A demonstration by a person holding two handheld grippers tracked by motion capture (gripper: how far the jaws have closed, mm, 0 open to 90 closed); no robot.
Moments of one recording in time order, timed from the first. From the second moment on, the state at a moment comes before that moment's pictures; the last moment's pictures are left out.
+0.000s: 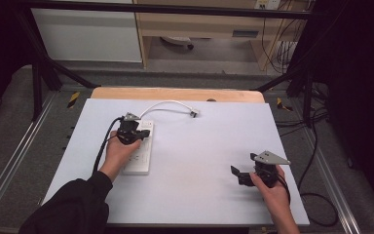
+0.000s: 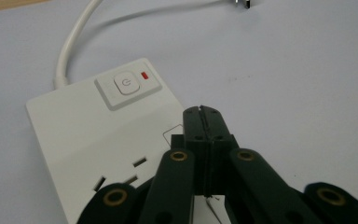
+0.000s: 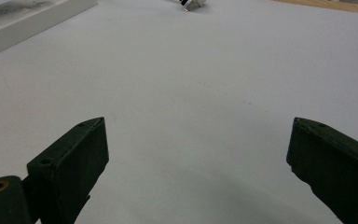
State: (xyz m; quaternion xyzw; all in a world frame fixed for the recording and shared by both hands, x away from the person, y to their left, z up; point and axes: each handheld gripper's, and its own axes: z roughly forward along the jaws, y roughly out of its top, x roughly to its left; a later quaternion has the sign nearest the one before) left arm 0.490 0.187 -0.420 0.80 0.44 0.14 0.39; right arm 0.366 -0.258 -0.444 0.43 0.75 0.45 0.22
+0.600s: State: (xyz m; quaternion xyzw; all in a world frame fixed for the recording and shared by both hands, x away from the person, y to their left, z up) left arm 0.487 0.188 -0.423 0.80 0.44 0.14 0.39; right arm 0.366 -0.258 -0.444 0.43 0.75 0.45 0.22
